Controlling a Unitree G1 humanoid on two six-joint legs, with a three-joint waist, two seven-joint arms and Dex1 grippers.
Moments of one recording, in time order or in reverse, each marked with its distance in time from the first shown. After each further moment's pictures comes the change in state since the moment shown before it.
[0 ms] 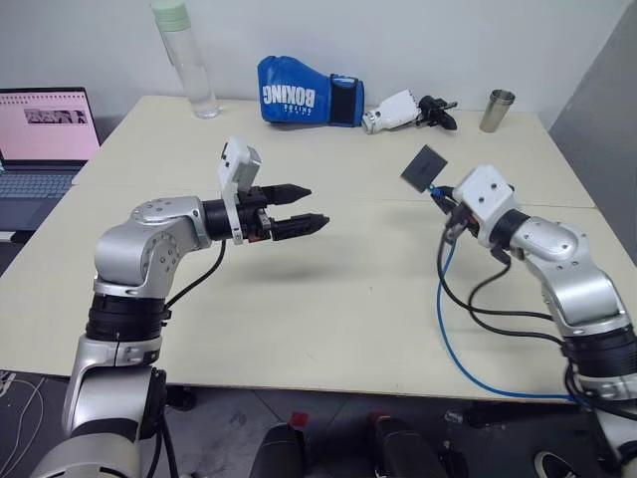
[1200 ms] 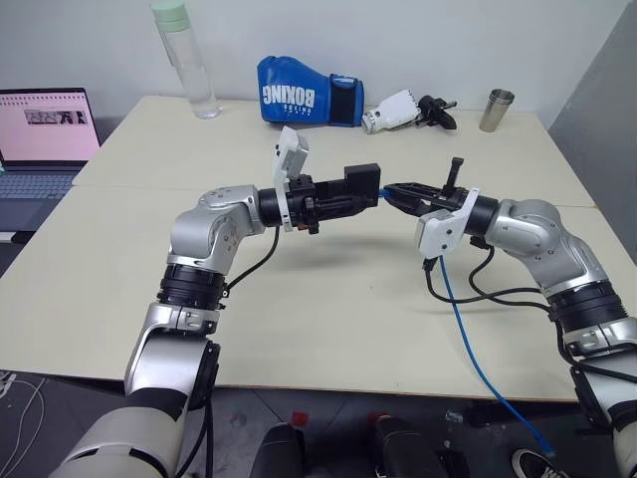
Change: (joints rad) left arm -0.166 -0.219 -0.081 0.286 0.102 -0.217 -0.101; right arm -0.230 0.087 0.081 0.275 -0.369 -0.727 -0.096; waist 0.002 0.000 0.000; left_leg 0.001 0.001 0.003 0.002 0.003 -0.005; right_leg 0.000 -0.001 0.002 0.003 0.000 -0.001
